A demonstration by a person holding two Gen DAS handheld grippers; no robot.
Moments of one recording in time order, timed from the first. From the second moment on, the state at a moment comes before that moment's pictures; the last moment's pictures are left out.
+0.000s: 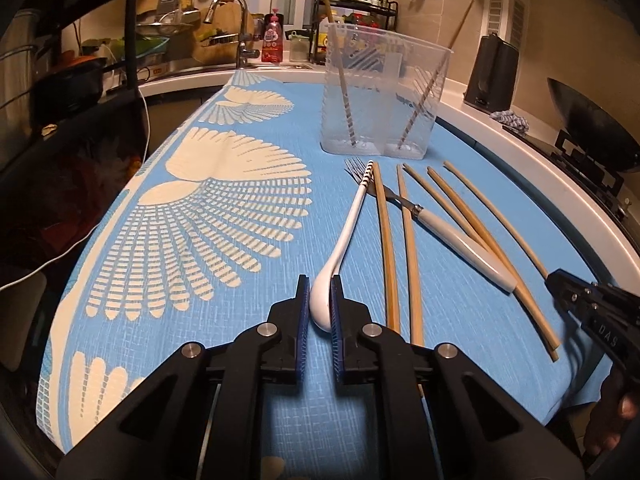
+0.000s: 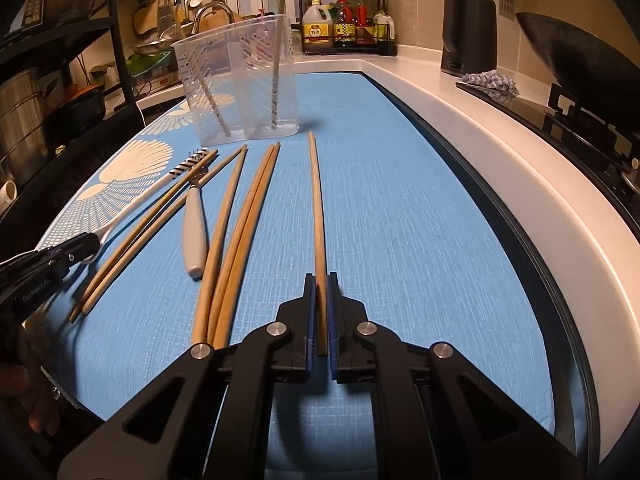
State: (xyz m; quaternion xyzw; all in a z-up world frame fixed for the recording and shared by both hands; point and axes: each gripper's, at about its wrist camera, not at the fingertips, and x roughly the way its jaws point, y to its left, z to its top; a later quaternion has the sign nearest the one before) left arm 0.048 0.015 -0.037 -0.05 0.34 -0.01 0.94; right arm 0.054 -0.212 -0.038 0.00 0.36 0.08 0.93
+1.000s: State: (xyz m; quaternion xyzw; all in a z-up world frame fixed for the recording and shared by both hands) left arm 0.046 0.010 -0.038 -0.04 0.32 -0.01 0.95; right arm 0.047 -0.210 -0.040 0.00 0.34 0.07 0.94
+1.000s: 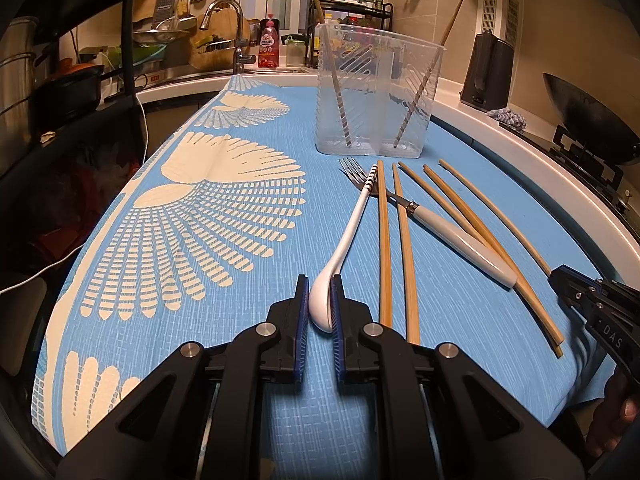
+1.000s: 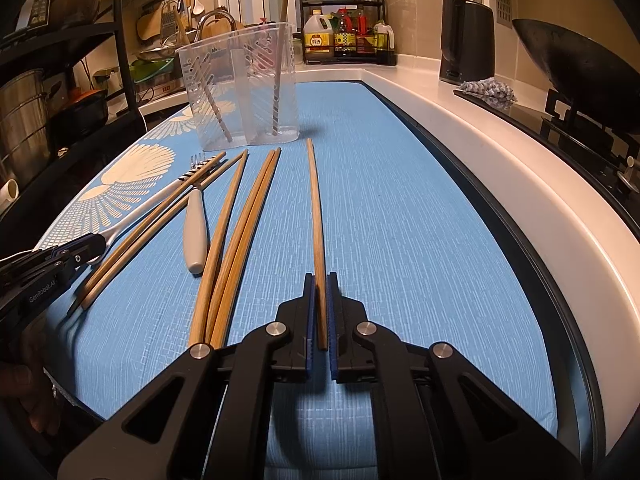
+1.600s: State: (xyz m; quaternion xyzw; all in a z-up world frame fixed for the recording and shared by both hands) left arm 0.047 0.009 -0.037 -0.04 0.32 -0.01 0.95; right arm 0.047 -0.208 -0.037 0.00 0.34 0.07 0.94
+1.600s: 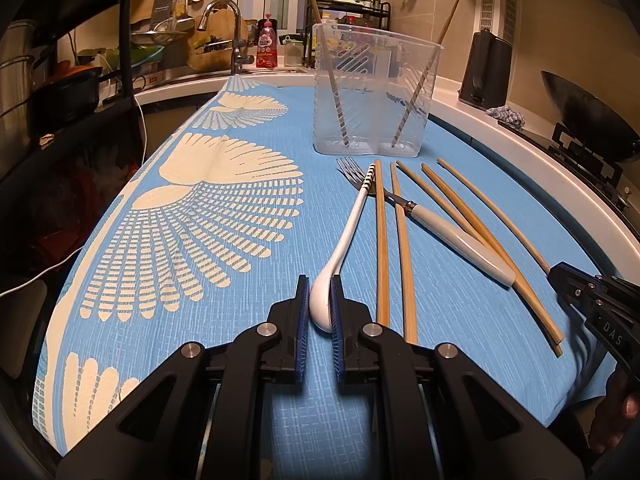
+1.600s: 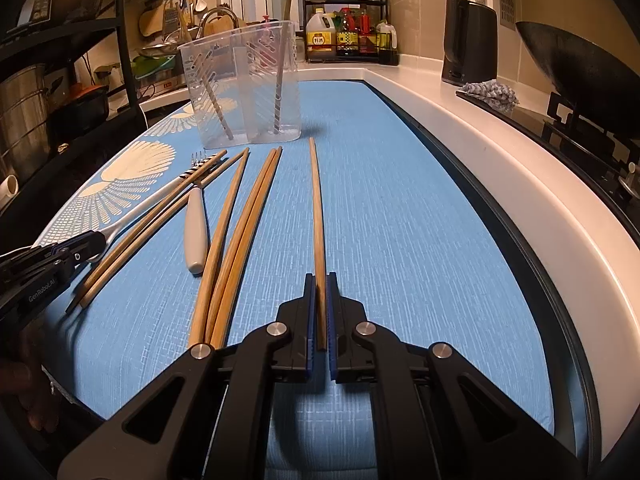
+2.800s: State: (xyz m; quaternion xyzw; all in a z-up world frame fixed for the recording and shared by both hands) left arm 0.026 0.023 0.060 -0.03 0.18 0.01 0.98; right arm 0.026 -0.218 0.096 0.00 0.21 0.10 0.97
